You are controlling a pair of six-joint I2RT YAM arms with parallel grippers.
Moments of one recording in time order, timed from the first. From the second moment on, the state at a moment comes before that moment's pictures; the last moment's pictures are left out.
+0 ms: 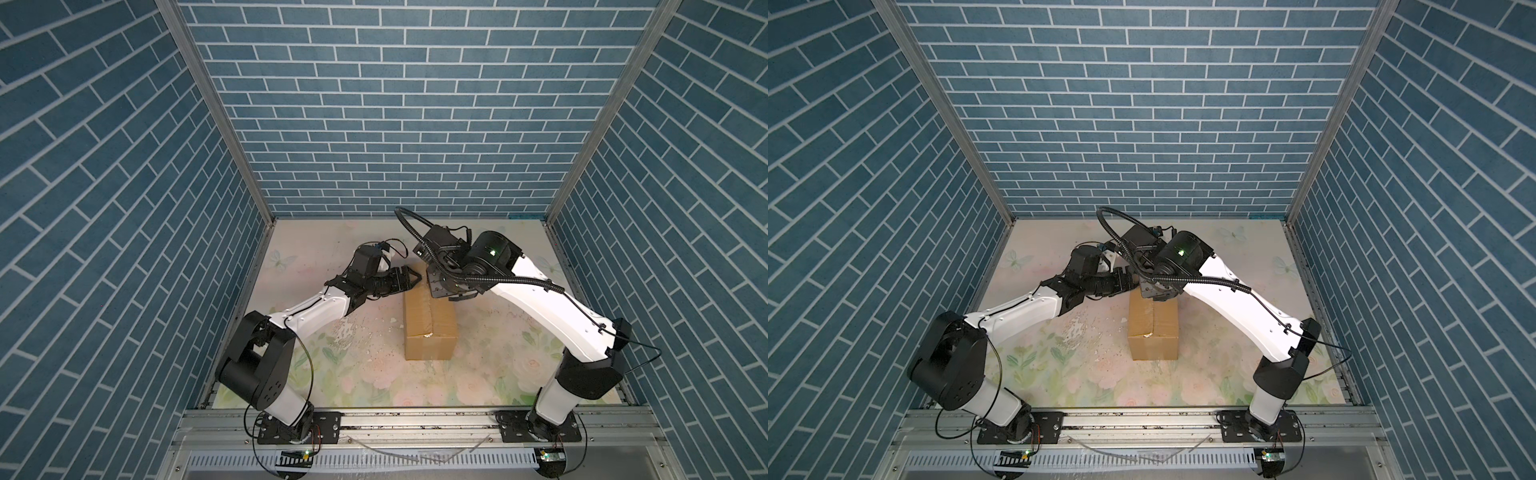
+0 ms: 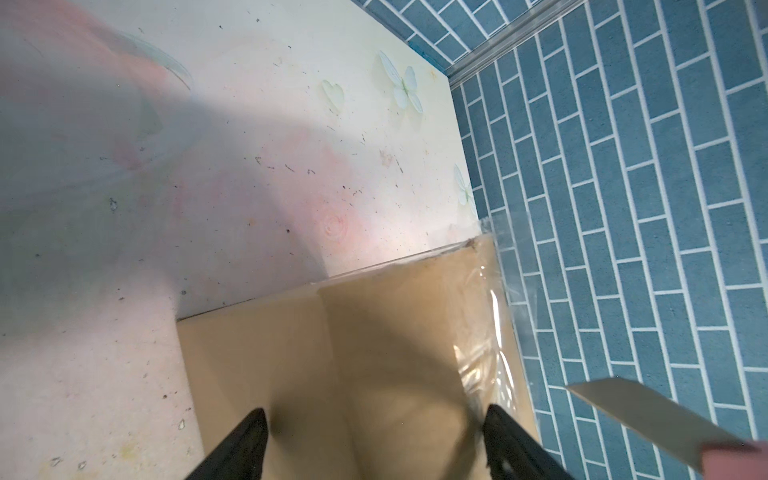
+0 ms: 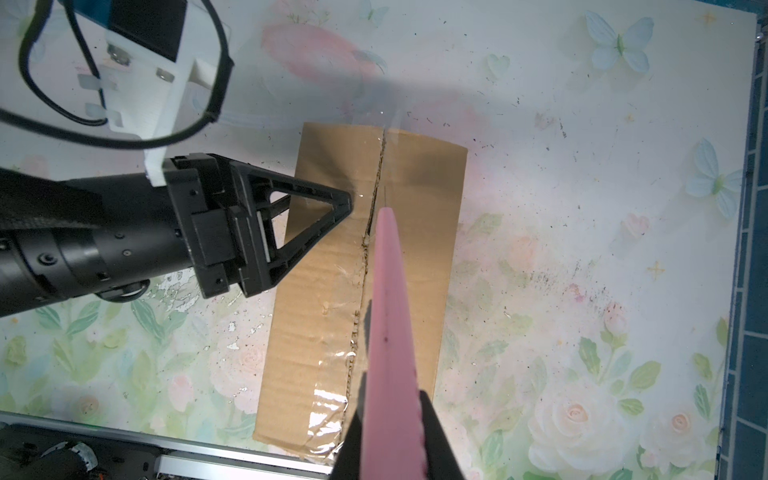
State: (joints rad) left arm -0.53 1.57 0.98 0.00 0.46 -0.74; right arm 1.04 1.72 2.06 -1.54 0.37 0.71
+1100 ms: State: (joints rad) left arm -0.55 1.58 0.90 0.16 0.37 -0.82; right arm 1.05 1.82 2.12 -1.56 0.39 0.73
